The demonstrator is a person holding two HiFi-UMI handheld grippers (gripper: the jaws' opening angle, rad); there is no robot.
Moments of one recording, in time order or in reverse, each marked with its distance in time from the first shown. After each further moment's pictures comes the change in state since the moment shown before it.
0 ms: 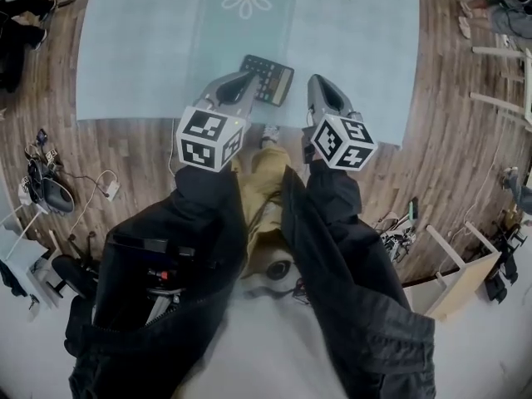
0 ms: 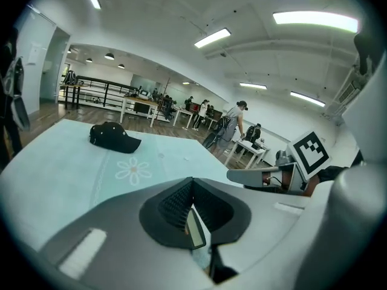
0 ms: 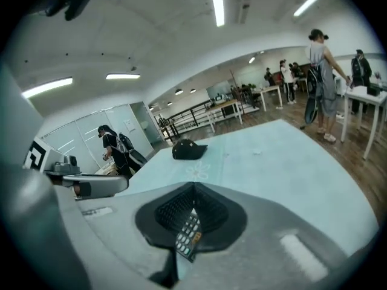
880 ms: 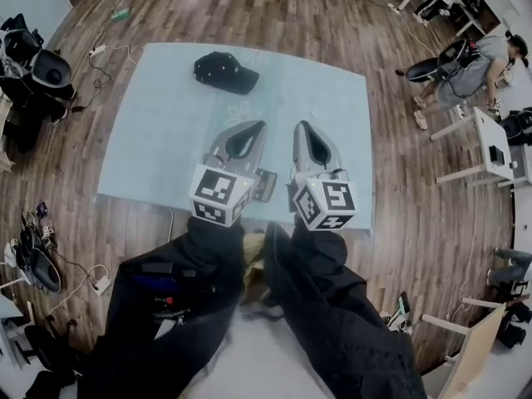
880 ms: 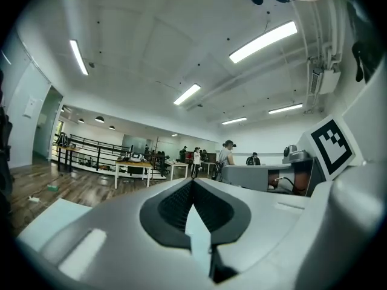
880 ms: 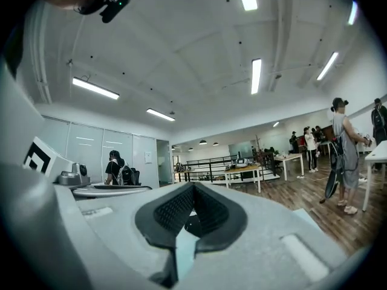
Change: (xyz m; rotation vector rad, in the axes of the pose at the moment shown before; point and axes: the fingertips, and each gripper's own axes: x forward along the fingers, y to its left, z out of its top) left arm -0.078 -0.057 0.186 0.244 -0.493 -0.010; right arm -0.086 0.127 0.196 -0.310 -0.519 0.094
